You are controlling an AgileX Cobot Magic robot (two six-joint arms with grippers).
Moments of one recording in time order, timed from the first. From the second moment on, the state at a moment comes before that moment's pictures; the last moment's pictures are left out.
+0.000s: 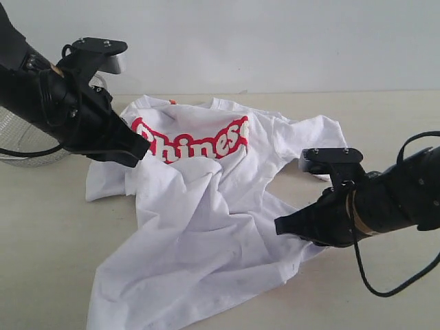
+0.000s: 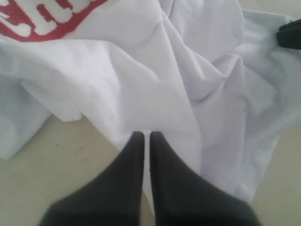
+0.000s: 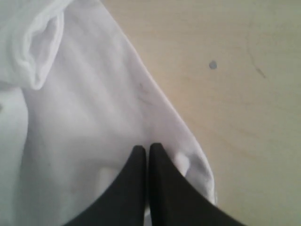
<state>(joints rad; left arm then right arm) -0.38 1.58 -1.09 -0.35 0.71 0.40 0.25 1.82 -0.65 -1.72 -0.12 1.92</state>
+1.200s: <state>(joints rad) -0.38 1.57 -1.09 -0.34 0.71 0.40 0.25 1.47 -0.28 -1.72 -0.19 2.09</state>
